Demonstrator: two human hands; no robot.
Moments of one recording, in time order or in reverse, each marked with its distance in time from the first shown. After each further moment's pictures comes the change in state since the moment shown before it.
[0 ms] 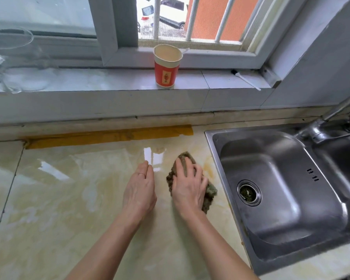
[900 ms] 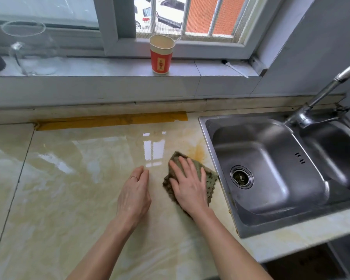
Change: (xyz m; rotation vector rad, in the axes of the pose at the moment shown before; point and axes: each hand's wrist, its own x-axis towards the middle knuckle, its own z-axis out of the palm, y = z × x) left_hand -0.078 -0.001 0.021 -0.116 0.073 -0.062; right_hand -0.062 0.042 -0.023 0.052 -0.217 -0.185
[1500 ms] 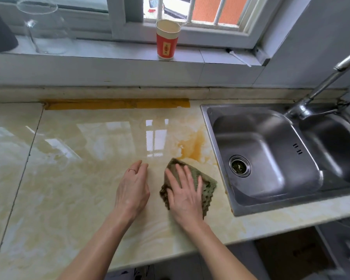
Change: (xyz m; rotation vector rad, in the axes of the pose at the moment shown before) left_hand -0.046 0.000 -0.001 -0.006 0.039 -0.032; right_hand -0.081 -0.017 0.024 0.015 0.111 -0.034
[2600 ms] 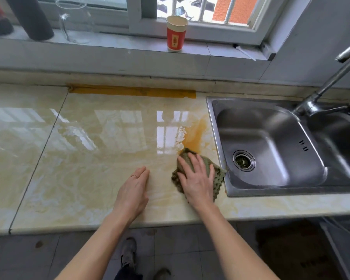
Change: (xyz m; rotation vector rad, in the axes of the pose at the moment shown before) left_hand -0.083 0.002 0.021 0.050 -0.048 -0.046; right_hand -0.023 0.045 -0.017 0.019 0.020 -0.053
